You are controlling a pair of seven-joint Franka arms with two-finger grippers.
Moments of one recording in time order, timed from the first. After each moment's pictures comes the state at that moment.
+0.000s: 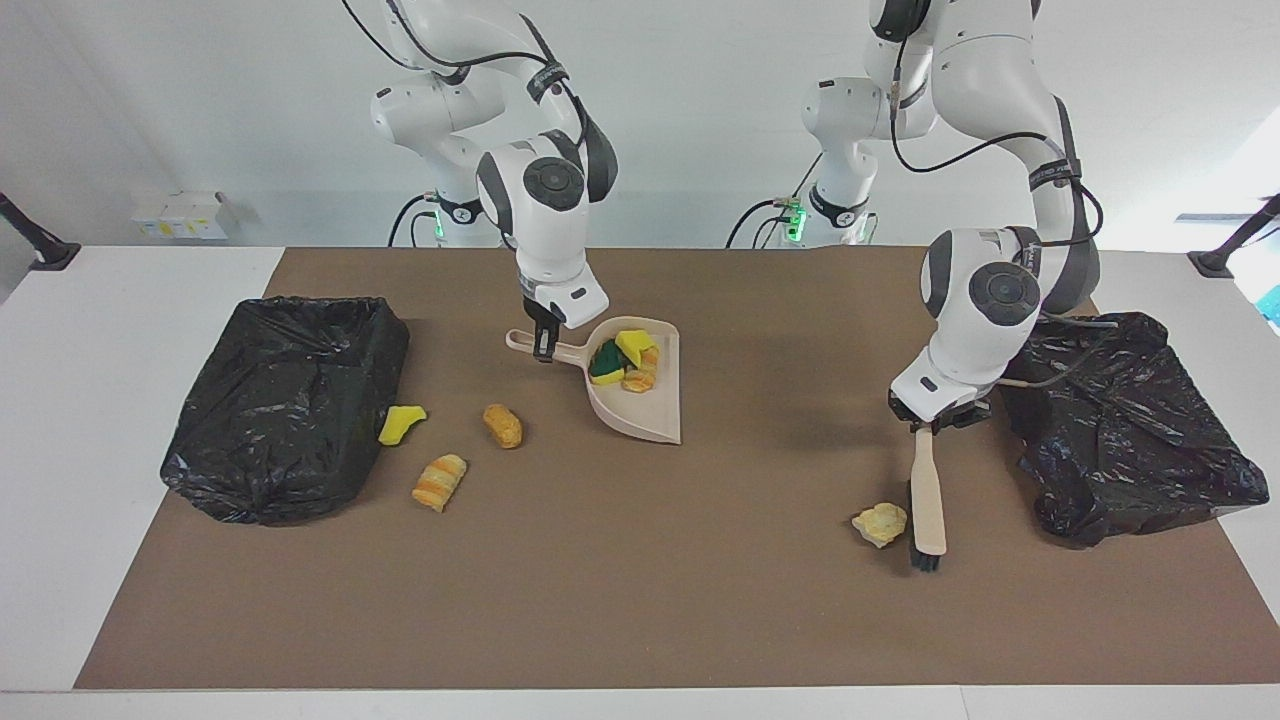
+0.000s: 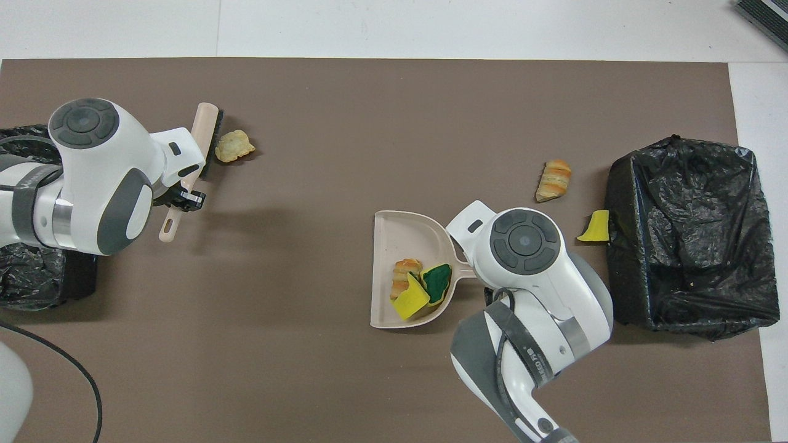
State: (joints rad) left arm -0.11 0.31 -0.04 -1.84 0.20 2.08 0.07; right arm 0.49 0.08 -0.03 -2.08 -0.11 2.06 -0.97
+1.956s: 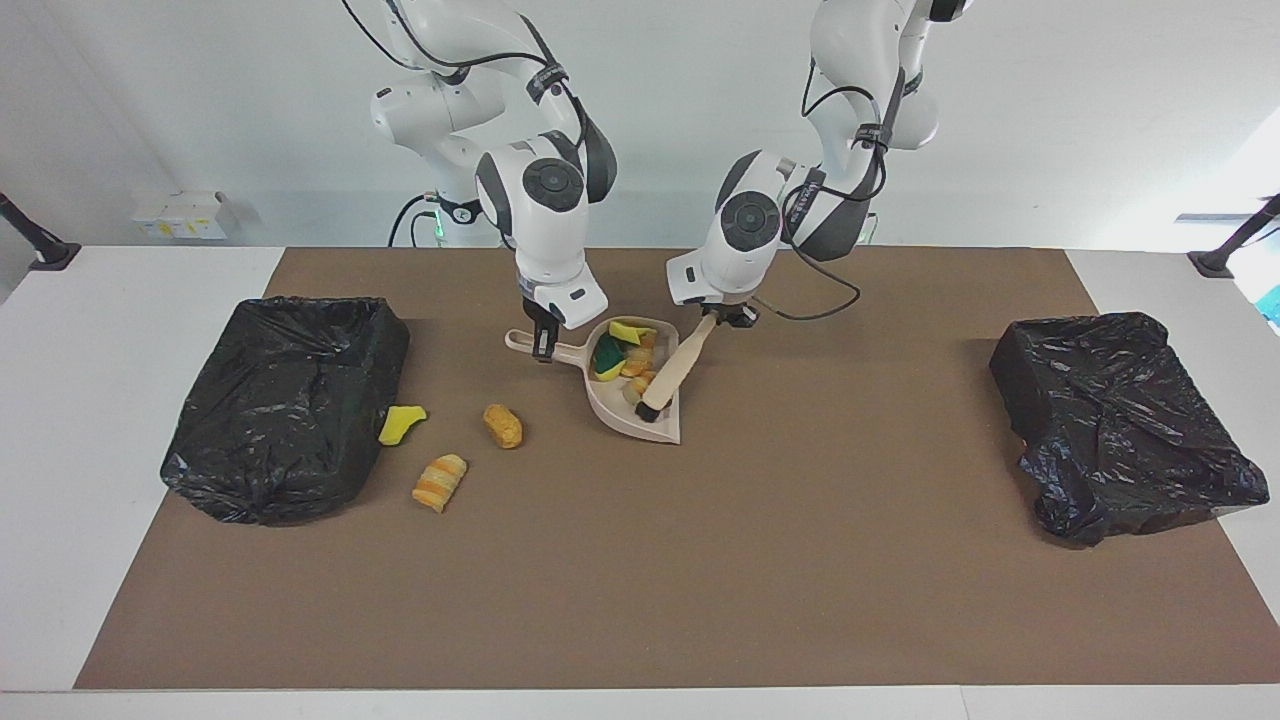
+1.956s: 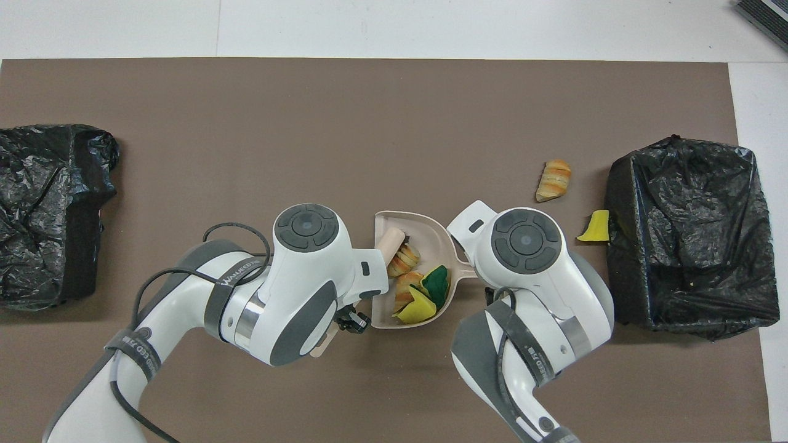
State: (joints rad) left arm -0.55 0.16 -0.08 -1.99 -0.20 1.85 0.09; right arm 0.49 0.08 -0.03 -2.09 -0.11 2.07 -0.97
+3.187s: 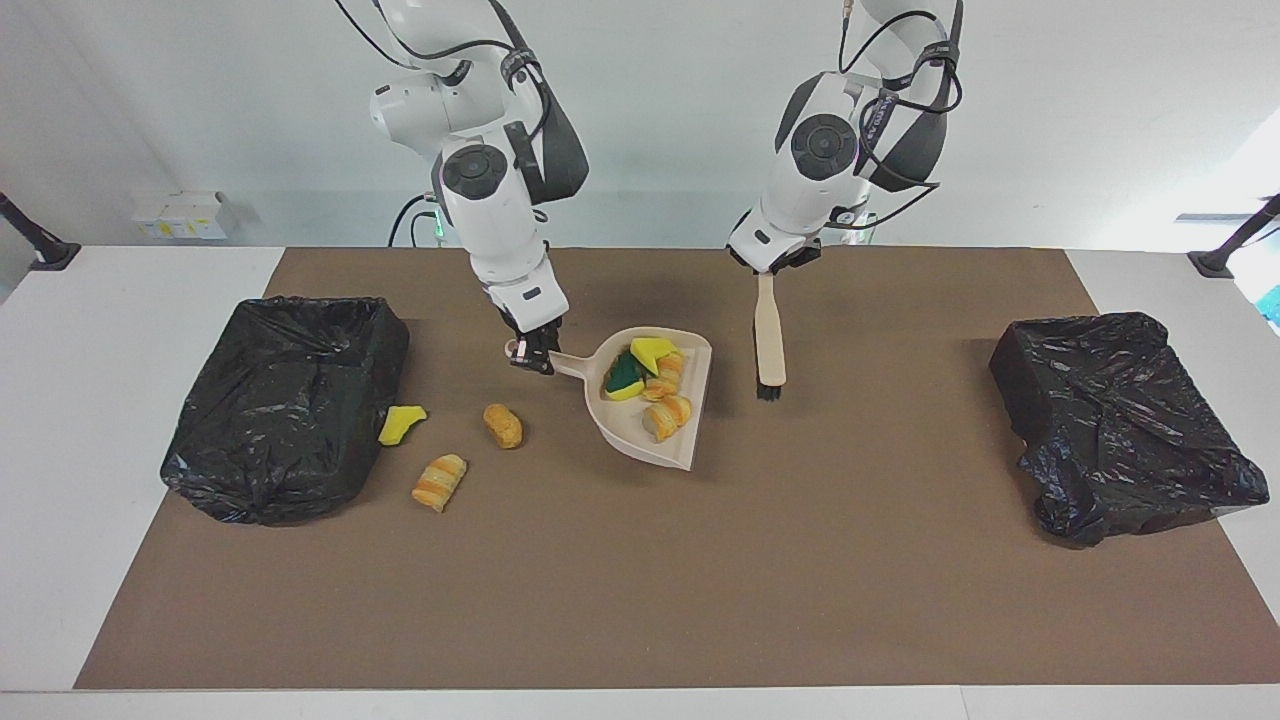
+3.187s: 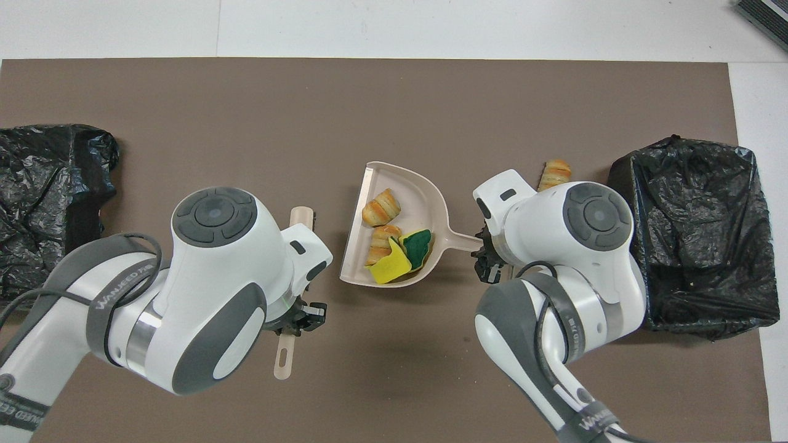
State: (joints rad) left arm -0.48 -0.09 -0.09 -2.09 -0.15 1.64 -0.44; right arm 0.35 0.08 -0.04 -1.96 0.13 2.06 -1.06
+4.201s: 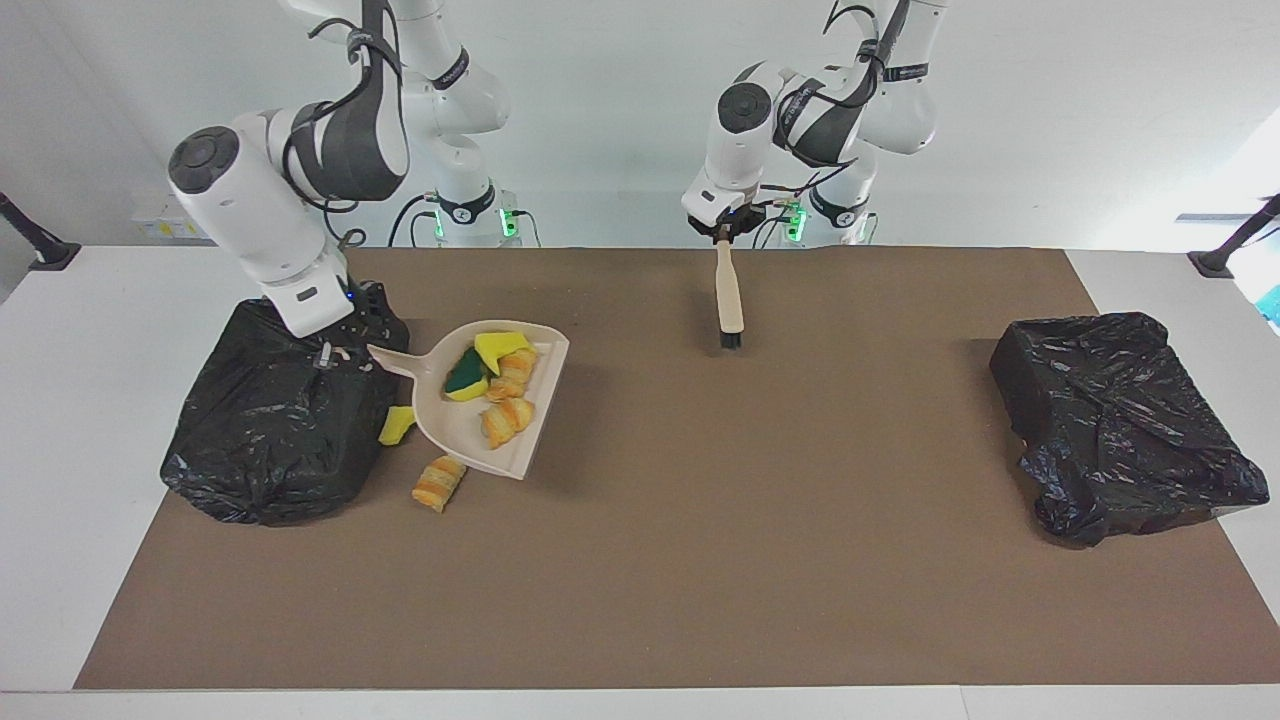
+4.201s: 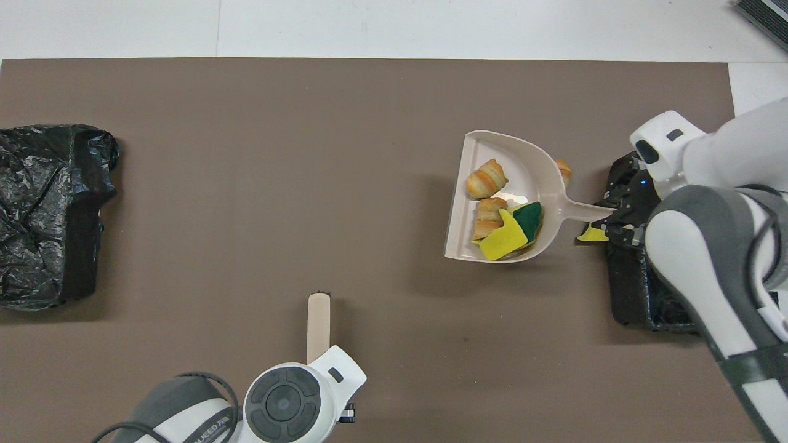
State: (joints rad) left arm -0.77 -0.30 -0.11 -2.51 -0.23 1.97 -0.69; right arm -0.05 0.08 -0.05 -1.83 0.13 1.86 -1.44
